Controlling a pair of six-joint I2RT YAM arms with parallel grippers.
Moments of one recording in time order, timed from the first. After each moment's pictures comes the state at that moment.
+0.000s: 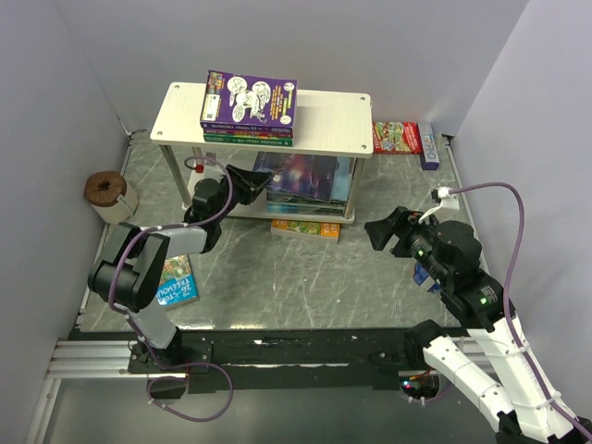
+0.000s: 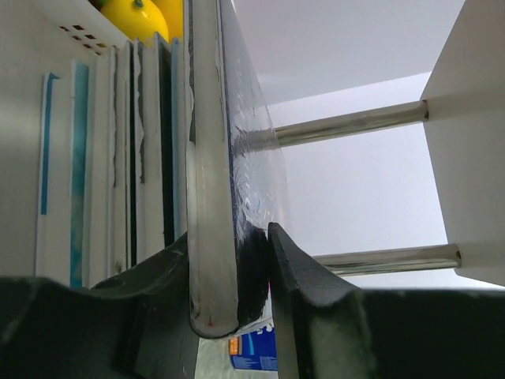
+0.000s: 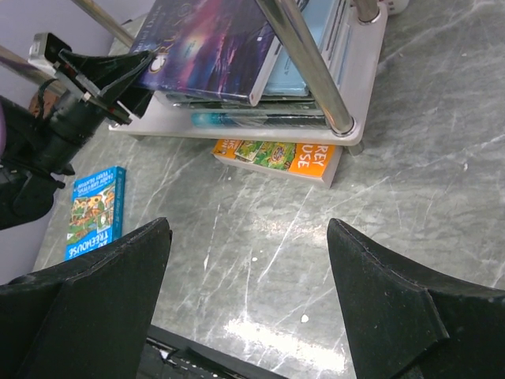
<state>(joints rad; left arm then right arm) -0.36 1.68 0.75 0.91 0.22 -1.26 0.44 0.58 0.88 -0.59 0.07 0.54</state>
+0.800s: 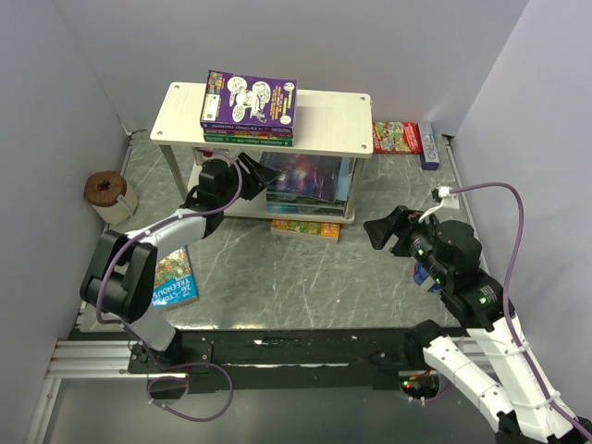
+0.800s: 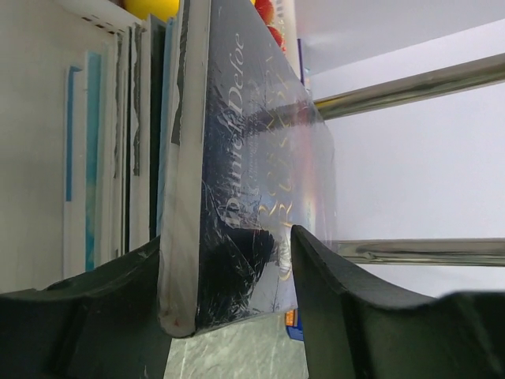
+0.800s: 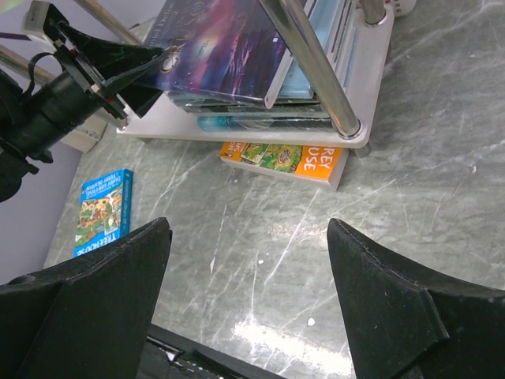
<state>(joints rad) -0.38 1.61 0.96 0.42 0.23 -1.02 0.44 0.59 0.87 -0.57 0.06 0.56</state>
